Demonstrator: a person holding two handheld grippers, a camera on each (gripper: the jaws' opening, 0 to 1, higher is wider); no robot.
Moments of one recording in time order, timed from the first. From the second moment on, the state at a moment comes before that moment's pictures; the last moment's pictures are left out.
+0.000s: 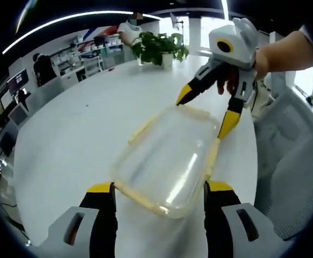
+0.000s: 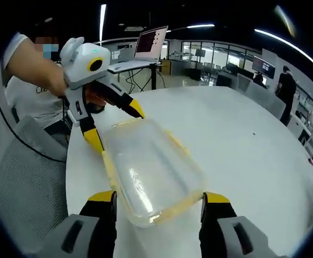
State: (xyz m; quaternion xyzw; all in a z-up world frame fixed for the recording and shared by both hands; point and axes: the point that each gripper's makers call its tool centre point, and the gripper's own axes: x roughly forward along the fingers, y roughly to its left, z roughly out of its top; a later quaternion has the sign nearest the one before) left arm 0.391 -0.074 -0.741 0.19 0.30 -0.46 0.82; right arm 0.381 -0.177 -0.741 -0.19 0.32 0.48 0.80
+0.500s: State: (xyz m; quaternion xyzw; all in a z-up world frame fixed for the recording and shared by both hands) left arm 0.433 -0.078 -0.741 0.19 0.30 -0.46 0.81; right arm 0.424 -0.181 -0.741 -0.19 0.31 0.47 0.80
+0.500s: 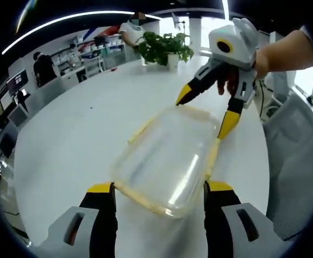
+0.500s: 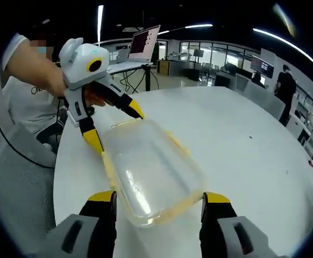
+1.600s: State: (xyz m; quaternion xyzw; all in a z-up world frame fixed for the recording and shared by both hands) left arm 0.448 -0.076 -0.738 0.17 0.31 -0.46 0.82; right arm 0.437 -0.184 -0.737 -0.18 0.32 0.47 0.81
